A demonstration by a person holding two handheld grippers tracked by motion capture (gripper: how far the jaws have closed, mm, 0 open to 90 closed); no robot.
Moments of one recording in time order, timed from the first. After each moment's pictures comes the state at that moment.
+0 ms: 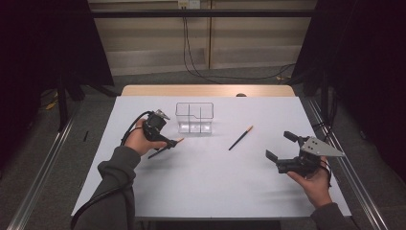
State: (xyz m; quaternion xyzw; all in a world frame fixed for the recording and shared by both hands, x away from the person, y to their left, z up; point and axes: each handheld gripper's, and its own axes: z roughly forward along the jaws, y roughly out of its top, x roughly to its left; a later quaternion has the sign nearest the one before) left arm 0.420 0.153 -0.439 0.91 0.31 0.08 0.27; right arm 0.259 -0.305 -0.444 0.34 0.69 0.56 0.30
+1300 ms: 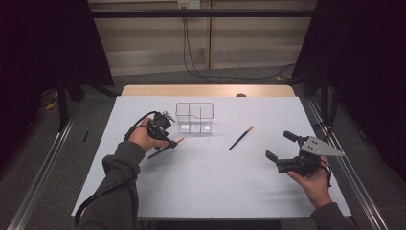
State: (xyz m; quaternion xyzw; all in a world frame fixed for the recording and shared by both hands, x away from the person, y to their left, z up) left arm 0.426 0.140 -0.443 0.93 0.28 0.05 0.22; right arm 0.260 -0.304 -0.444 0.34 0.69 0.57 0.30
